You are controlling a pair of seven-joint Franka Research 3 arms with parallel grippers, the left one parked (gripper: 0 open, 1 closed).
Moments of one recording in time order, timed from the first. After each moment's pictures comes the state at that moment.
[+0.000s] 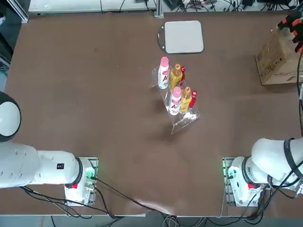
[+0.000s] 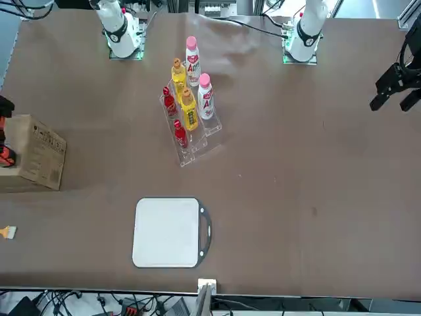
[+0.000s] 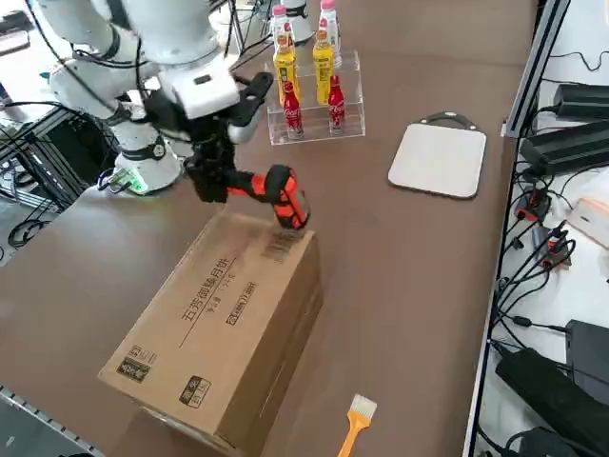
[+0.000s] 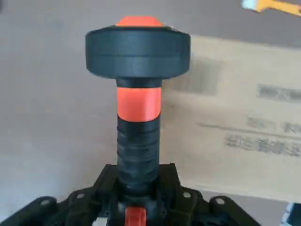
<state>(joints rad) -0.42 0.10 0.03 -1.74 -0.03 1.78 -0.54</state>
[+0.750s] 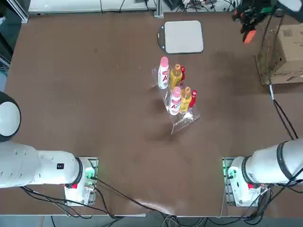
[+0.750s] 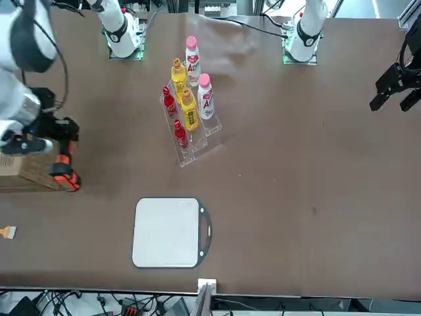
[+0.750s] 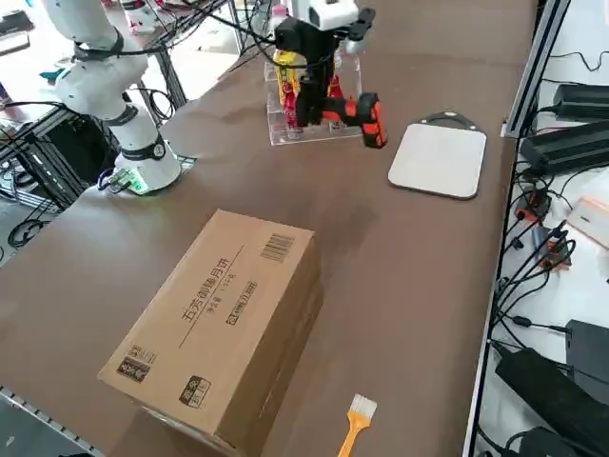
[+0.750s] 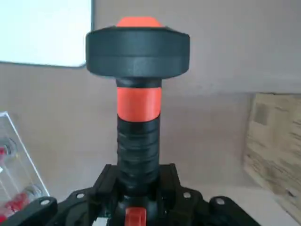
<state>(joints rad) 0.01 0.12 0.05 -1.82 -0.02 1.93 0.00</state>
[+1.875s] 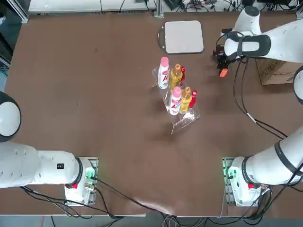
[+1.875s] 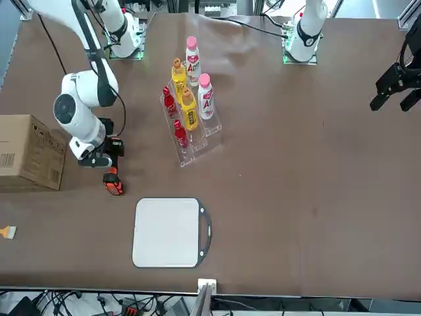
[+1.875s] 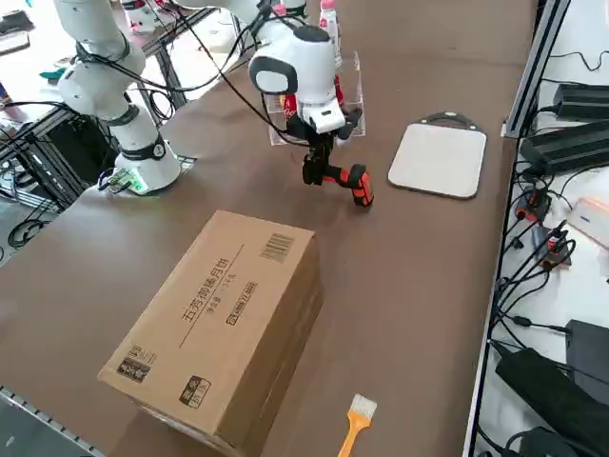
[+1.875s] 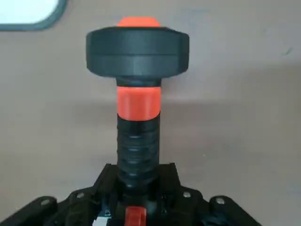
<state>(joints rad) 0.09 0.28 0.04 -2.22 -0.02 2.48 0.14</state>
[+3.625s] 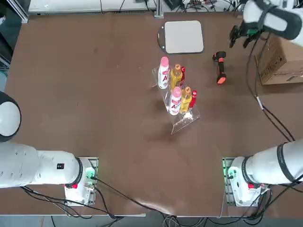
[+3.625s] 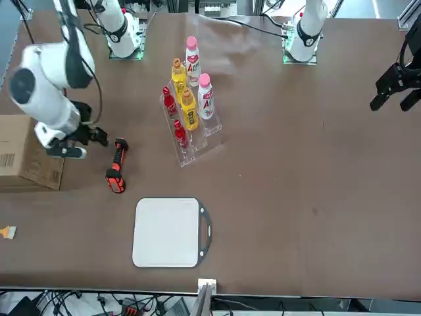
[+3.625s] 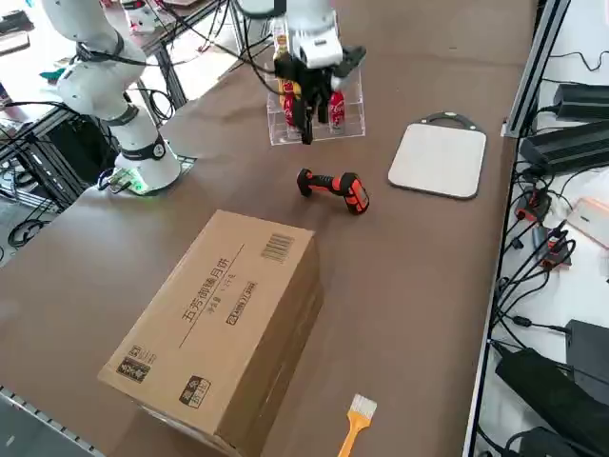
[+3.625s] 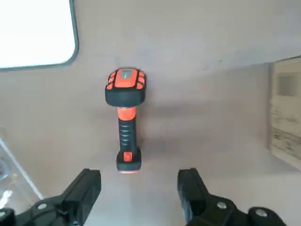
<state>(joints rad) 0.05 0.06 0.01 -1.95 -0.02 1.98 0.15</state>
